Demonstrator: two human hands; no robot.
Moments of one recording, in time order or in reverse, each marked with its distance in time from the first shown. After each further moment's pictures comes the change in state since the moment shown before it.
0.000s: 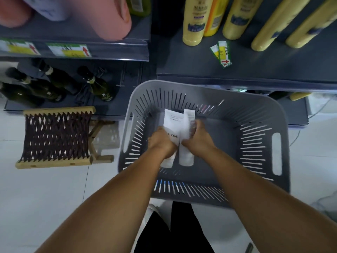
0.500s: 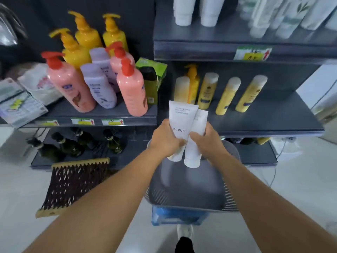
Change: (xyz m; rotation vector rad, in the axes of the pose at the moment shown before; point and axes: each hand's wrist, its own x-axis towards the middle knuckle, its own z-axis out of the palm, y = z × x) left_hand -0.171 0.069 -0.183 -0.295 0.158 0.527; right_hand -0.170 -0.132 -0.102 0.334 0.253 -0.422
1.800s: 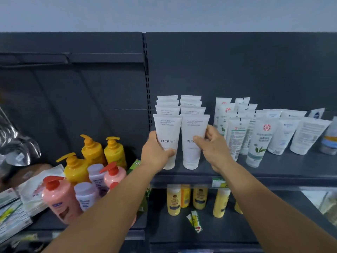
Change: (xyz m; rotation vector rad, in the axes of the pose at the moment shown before) left_hand 0.130 0.214 -0.124 -0.145 0.401 0.276; right_hand 0.155 -0.238 -0.125 0.249 0.089 -0.473
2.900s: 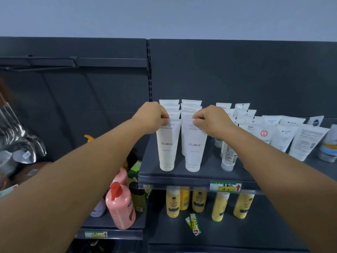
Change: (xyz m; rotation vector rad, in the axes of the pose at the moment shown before) left_hand 0.043 0.084 -0.063 0.627 -0.144 0.367; right_hand 0.035 -0.090 -0.014 -0.952 -0.183 -0.225
